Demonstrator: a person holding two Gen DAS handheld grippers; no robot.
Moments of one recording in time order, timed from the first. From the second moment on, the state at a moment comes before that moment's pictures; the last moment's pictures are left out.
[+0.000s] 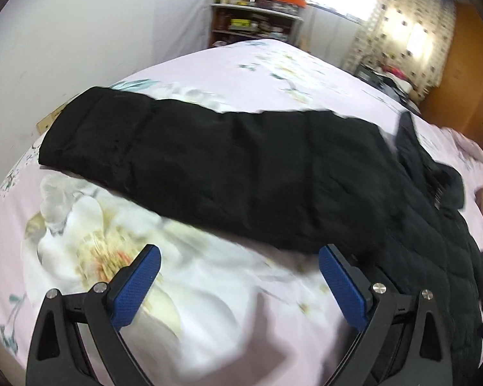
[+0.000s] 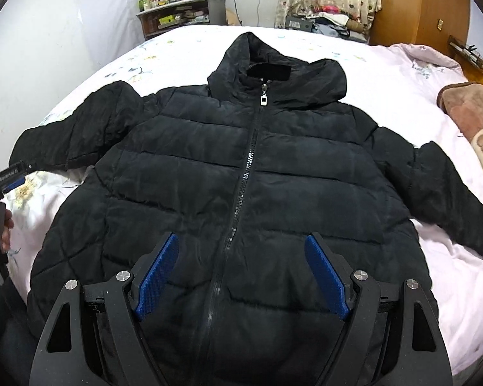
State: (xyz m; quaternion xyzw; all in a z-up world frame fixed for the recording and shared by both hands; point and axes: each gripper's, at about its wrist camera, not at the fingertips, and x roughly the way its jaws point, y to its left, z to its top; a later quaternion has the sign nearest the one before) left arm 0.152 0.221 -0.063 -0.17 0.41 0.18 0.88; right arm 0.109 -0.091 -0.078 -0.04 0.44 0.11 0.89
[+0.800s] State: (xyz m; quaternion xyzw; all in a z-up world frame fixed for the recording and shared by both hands) left arm 0.174 0.281 -0.046 -0.20 0.36 0.22 0.88; right arm 0.137 -0.124 -0.102 -0.02 0.46 0.07 0.88
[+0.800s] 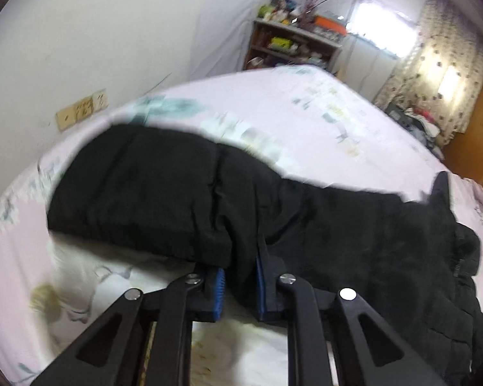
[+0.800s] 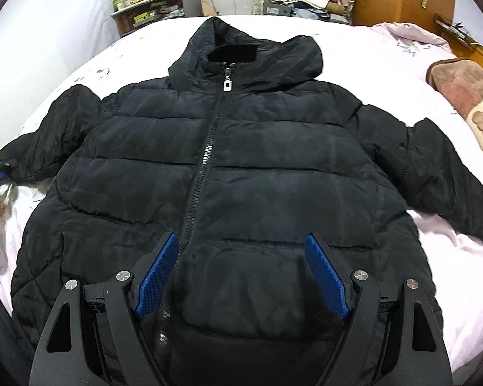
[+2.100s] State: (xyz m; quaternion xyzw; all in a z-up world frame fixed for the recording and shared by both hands) left arm 0.265 -0.078 -0.034 -0.05 0.44 -0.20 0.87; right arm 0.096 -0.257 -0.102 0.07 0.45 -0.03 0.89
